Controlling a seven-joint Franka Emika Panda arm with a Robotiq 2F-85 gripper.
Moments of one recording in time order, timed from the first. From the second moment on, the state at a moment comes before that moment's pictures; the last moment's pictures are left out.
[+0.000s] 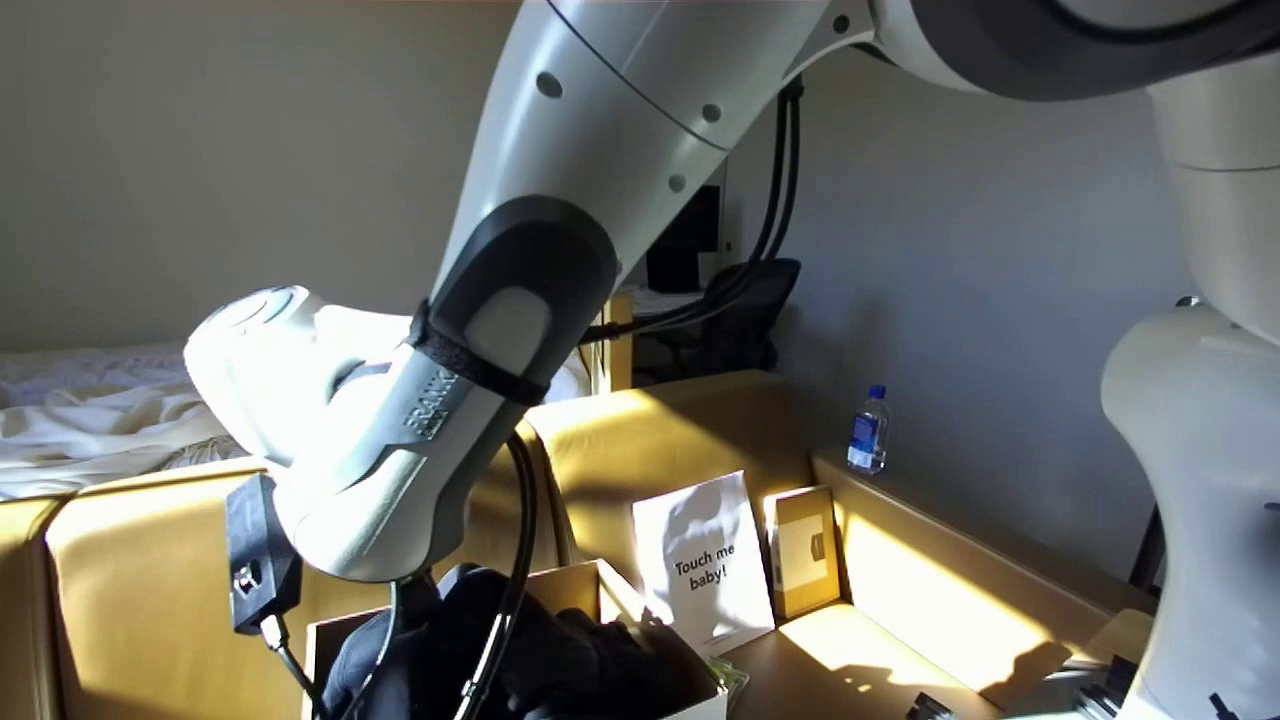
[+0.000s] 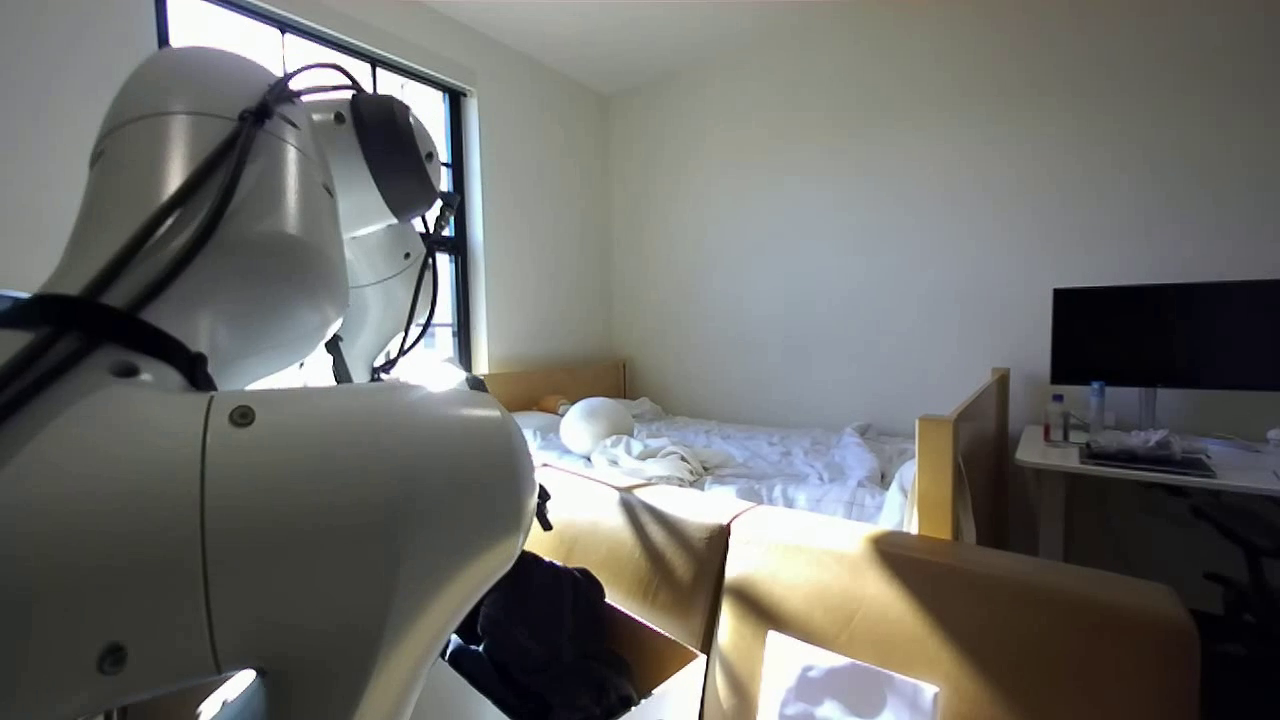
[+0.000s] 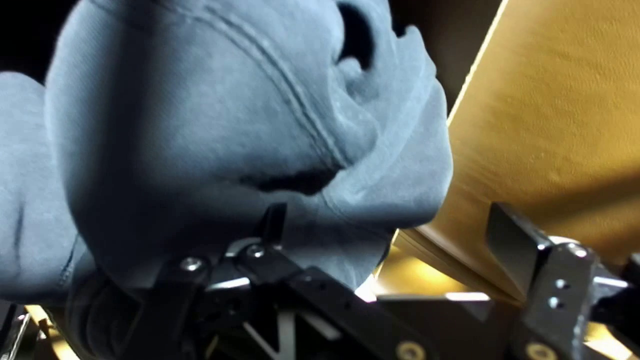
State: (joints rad) arm 1.23 0.63 -0.49 -1.87 -0.26 2.44 2.61
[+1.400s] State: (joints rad) arm 1.19 -0.23 -0.89 -2.00 -0.44 2.27 1.81
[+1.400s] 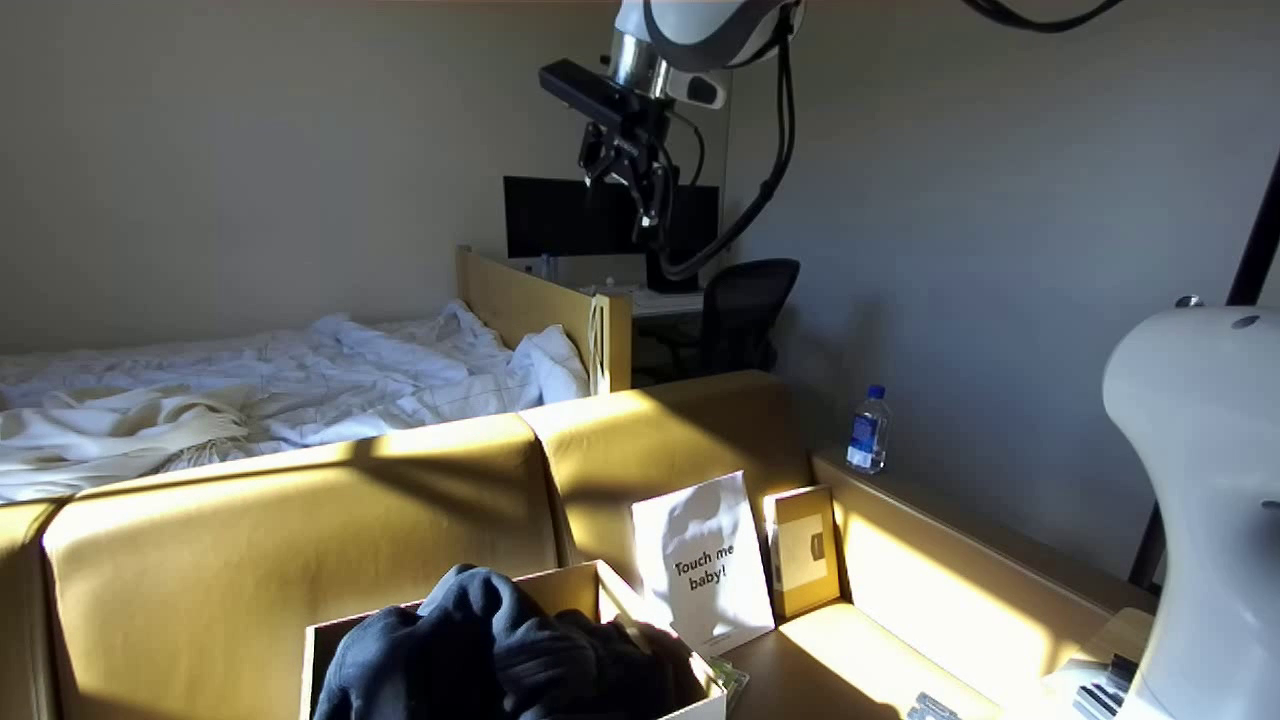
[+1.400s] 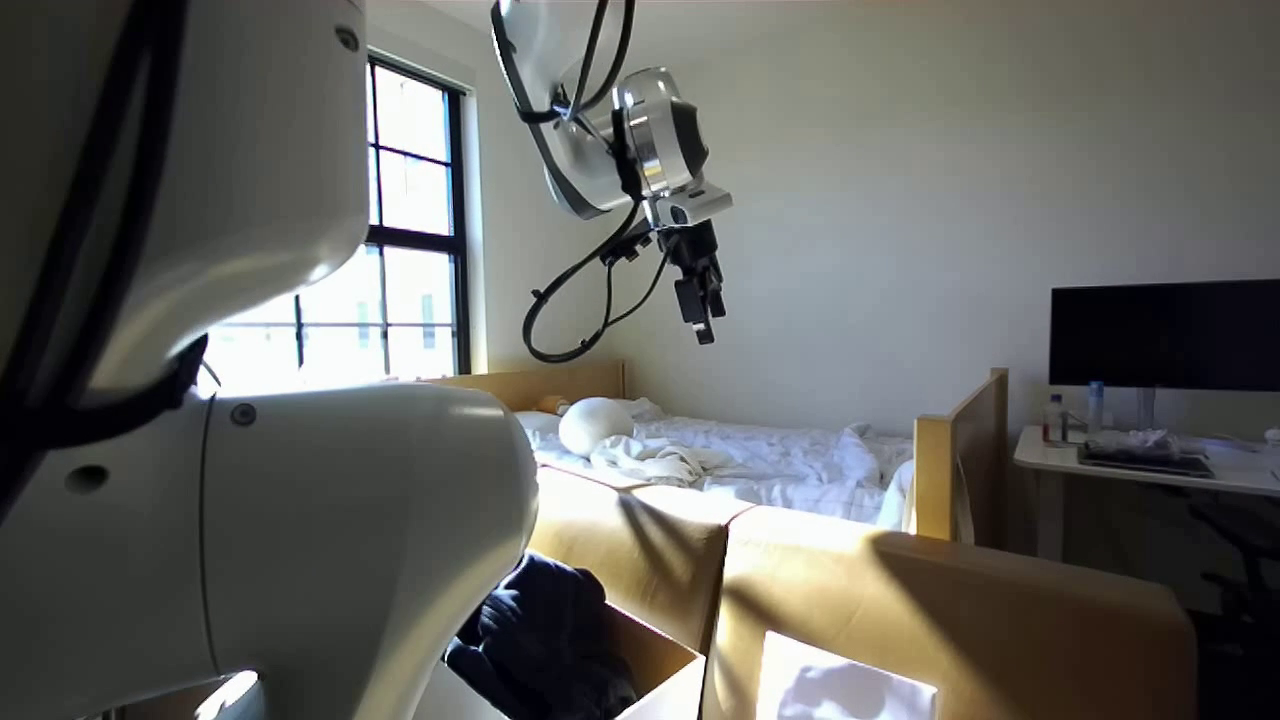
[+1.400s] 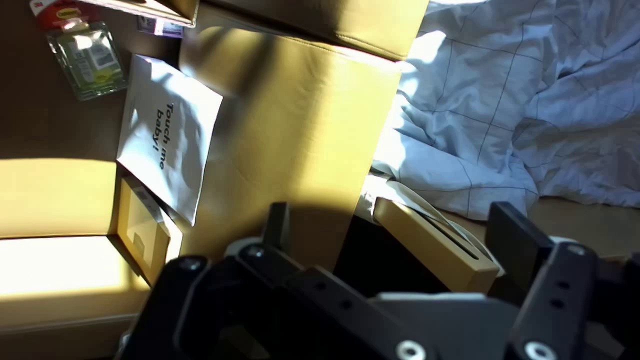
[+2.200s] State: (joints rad) arm 1.02 -0.48 -0.86 -2.03 -0.31 1.94 1.05
